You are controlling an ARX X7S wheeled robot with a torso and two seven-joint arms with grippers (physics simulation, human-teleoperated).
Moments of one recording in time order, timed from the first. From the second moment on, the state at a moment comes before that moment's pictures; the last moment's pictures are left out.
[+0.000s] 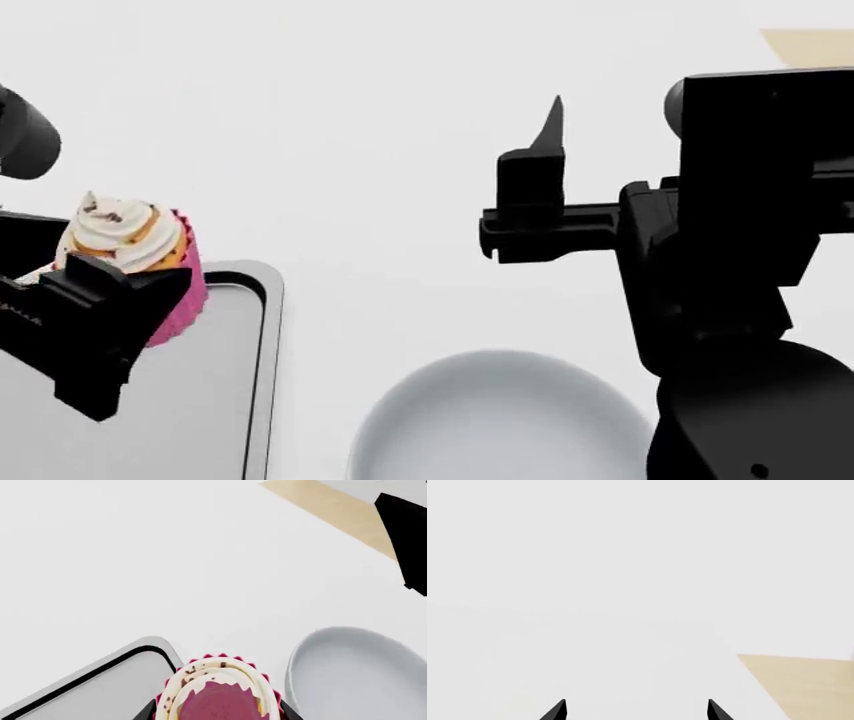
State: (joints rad) left arm -1.36 -0.65 0.47 0.21 -2.49 -1.28 -1.41; right arm 0.85 0.26 0.05 -0.66 0.57 1.35 0.30
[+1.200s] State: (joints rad) left arm -1.19 -0.80 0.56 0.51 -2.68 -1.43 -1.23; right arm 0.89 0.28 0.03 -0.65 0.61 1.35 0.34
